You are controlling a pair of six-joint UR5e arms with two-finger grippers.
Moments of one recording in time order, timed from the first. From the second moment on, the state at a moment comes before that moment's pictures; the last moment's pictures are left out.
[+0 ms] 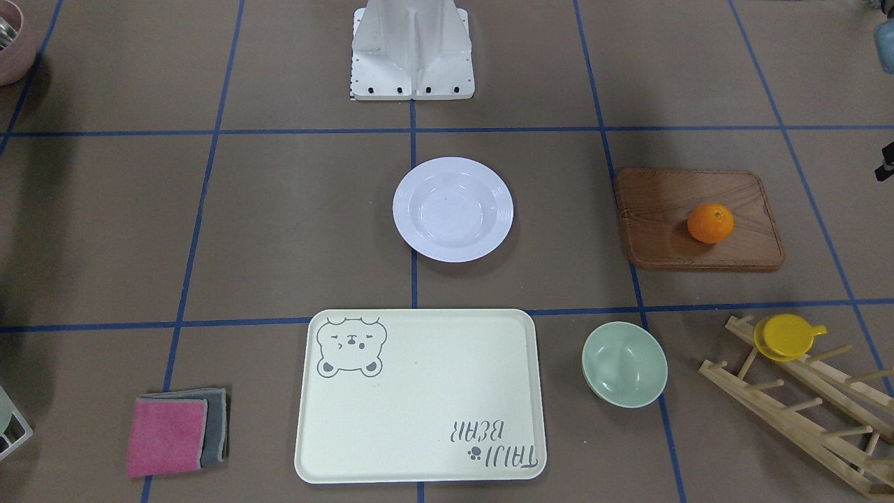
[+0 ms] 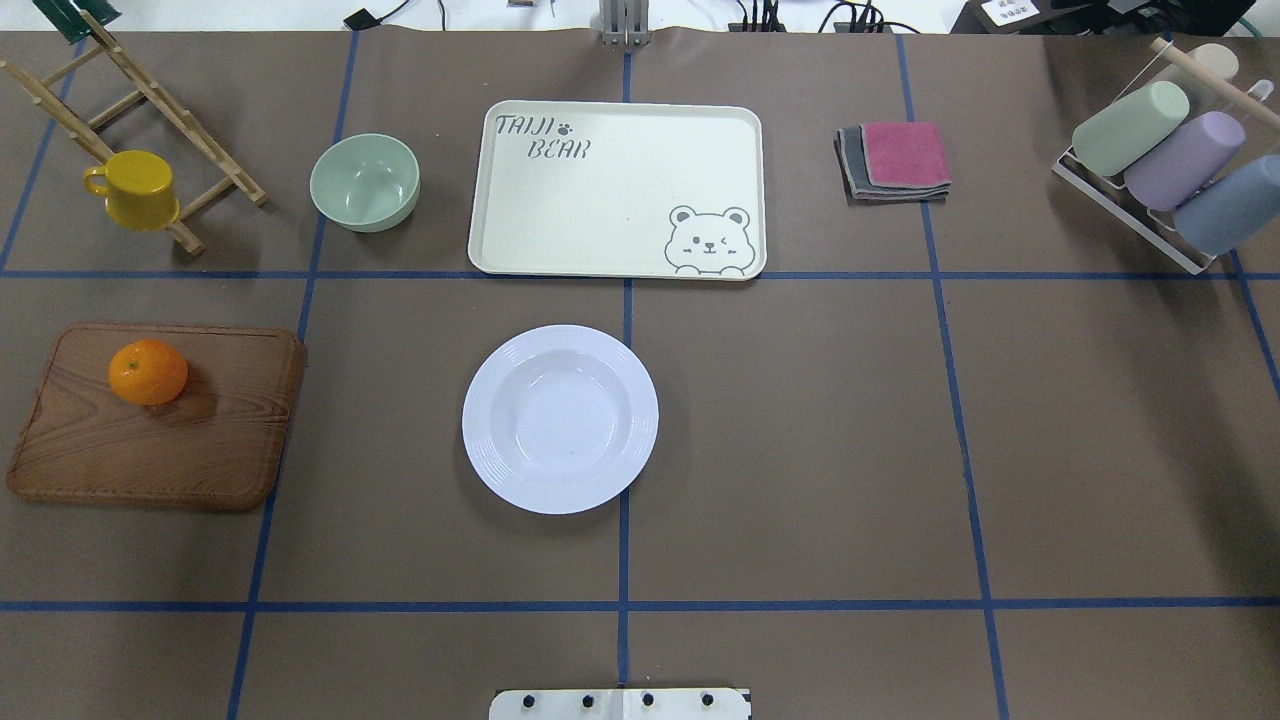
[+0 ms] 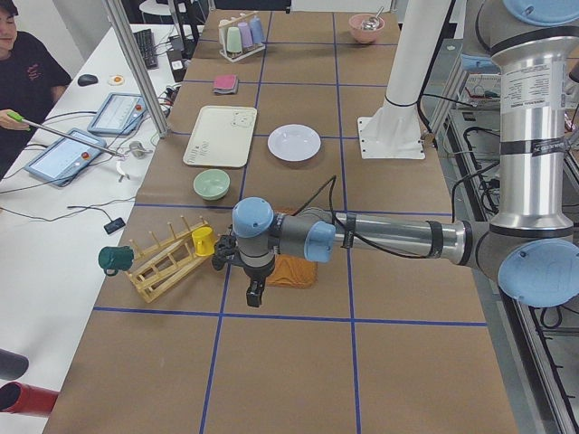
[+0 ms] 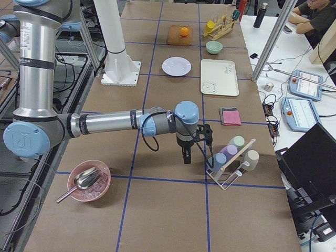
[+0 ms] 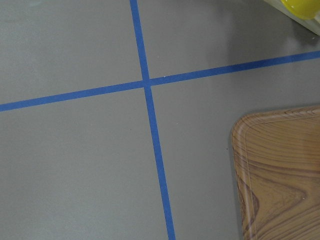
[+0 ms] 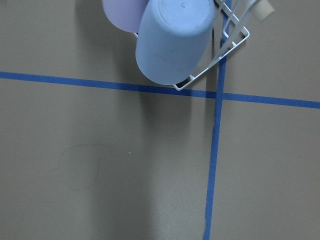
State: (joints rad) left arm -1.45 -1.48 -1.72 -1.67 -2.32 -0.03; right arm 1.46 -1.68 1.80 -1.49 2.37 0.10
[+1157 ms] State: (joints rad) left arm -1.37 -1.48 -1.82 -1.72 -2.33 -0.28; right arm 1.07 -1.52 1.80 -0.73 2.56 1.17
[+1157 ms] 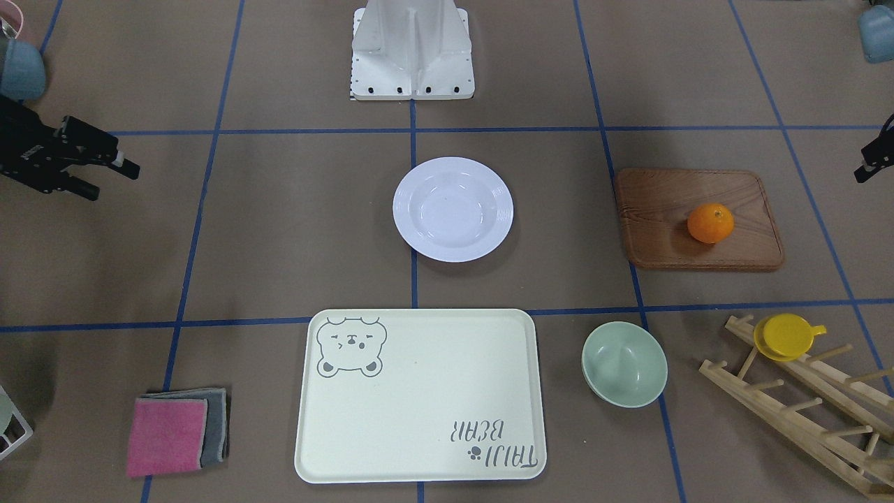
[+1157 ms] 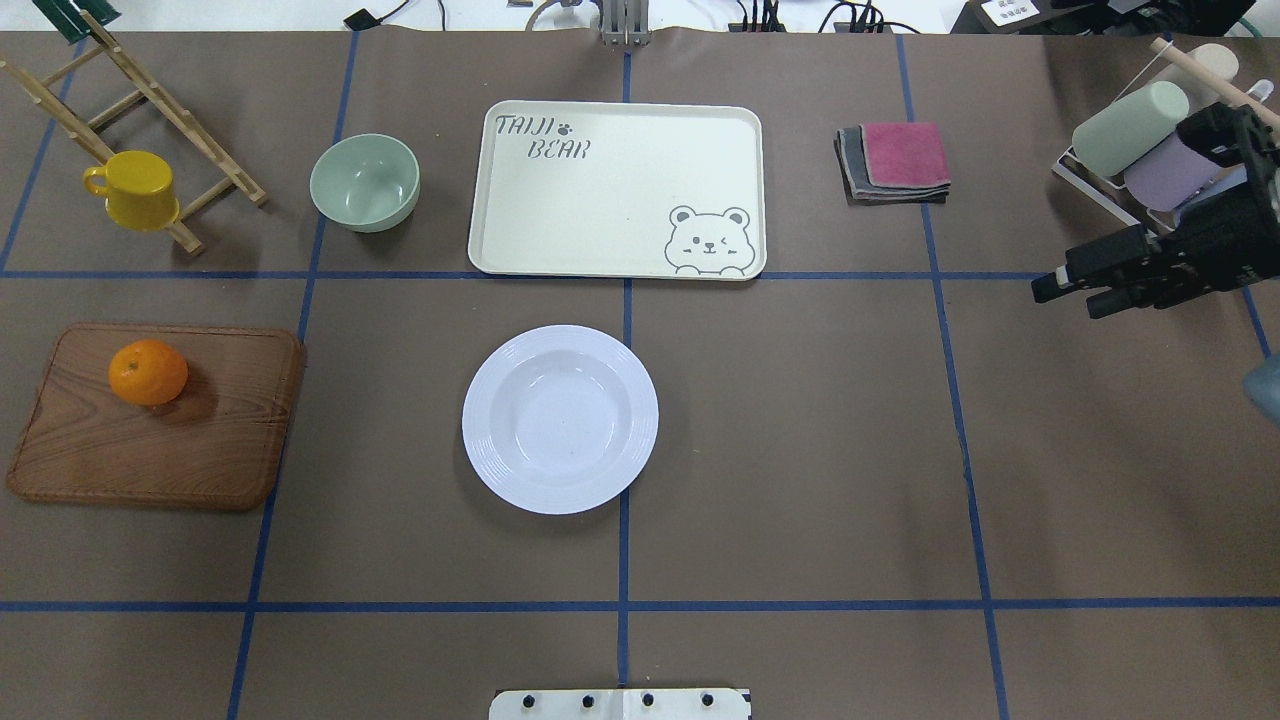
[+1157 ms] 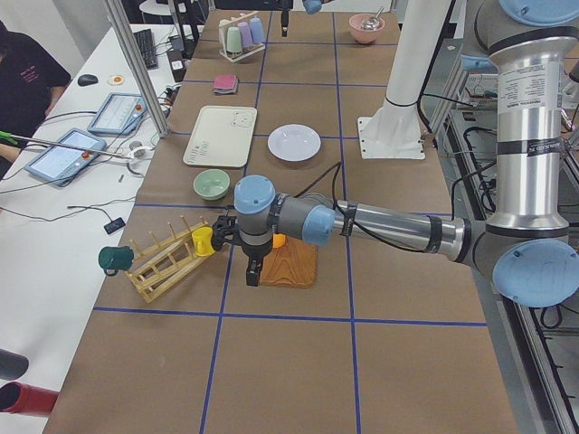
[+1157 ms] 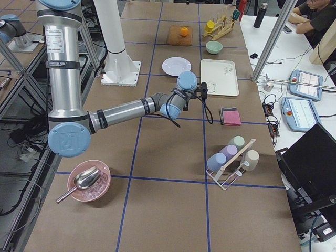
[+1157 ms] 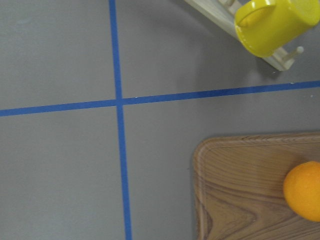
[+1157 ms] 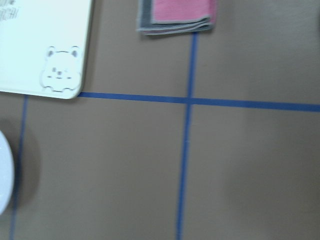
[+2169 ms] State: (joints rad) left arm -1.01 -1.51 -1.82 -1.99 -2.22 -0.87; right arm 0.66 -1.43 1.78 -0.31 2.12 1.80
